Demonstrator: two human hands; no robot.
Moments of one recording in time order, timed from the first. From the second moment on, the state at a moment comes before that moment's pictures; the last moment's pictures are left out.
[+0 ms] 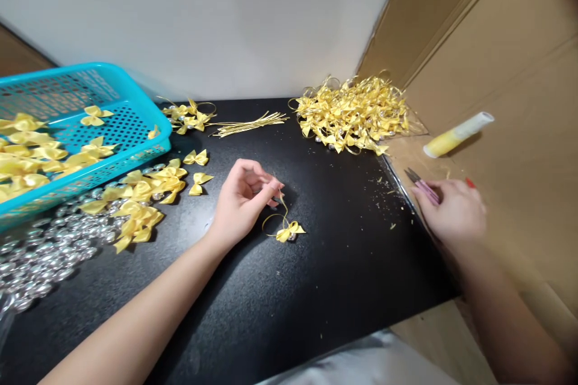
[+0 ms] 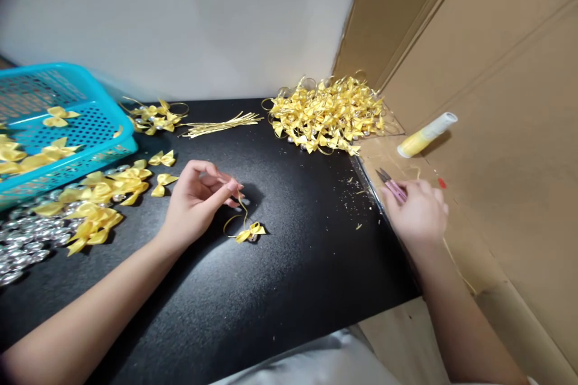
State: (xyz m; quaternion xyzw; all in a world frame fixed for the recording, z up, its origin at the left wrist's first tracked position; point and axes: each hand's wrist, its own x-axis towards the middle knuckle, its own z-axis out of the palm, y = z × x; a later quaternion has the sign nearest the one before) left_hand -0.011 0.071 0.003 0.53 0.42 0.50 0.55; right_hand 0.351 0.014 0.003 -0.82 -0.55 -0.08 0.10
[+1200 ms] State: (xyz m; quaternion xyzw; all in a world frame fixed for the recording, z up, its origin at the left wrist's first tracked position) left_hand -0.017 0.067 -0.005 0.56 0.43 0.50 0.50; right_hand 0.189 0.066 0.022 -0.47 -0.74 0.45 0.15
